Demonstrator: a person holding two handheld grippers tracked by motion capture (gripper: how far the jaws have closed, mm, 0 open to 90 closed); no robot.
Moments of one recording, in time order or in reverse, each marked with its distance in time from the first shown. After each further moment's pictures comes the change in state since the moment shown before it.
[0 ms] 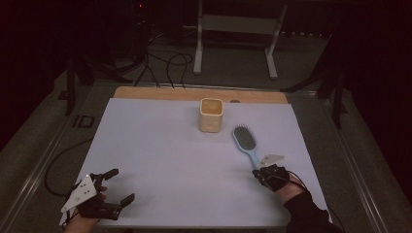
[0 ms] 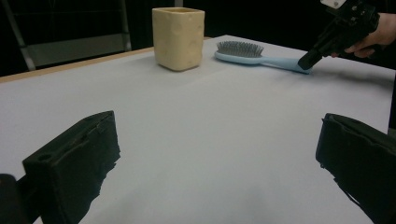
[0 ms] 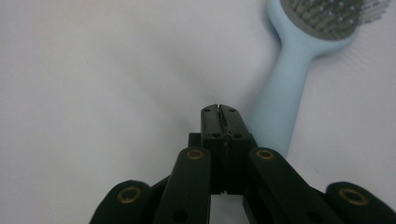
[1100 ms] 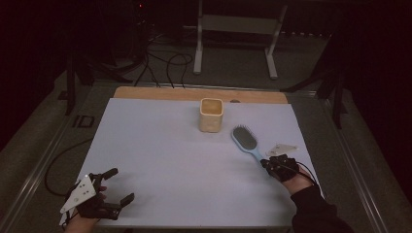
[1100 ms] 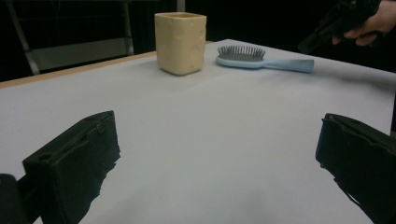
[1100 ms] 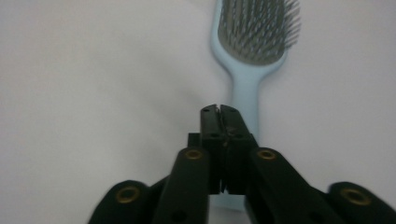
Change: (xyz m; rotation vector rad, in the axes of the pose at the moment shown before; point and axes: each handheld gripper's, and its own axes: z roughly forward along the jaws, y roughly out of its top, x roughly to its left) left arm 0.000 0.001 -0.001 -0.016 0.006 0.001; right arm -0.024 0.017 -0.025 -0.052 -0.067 0.058
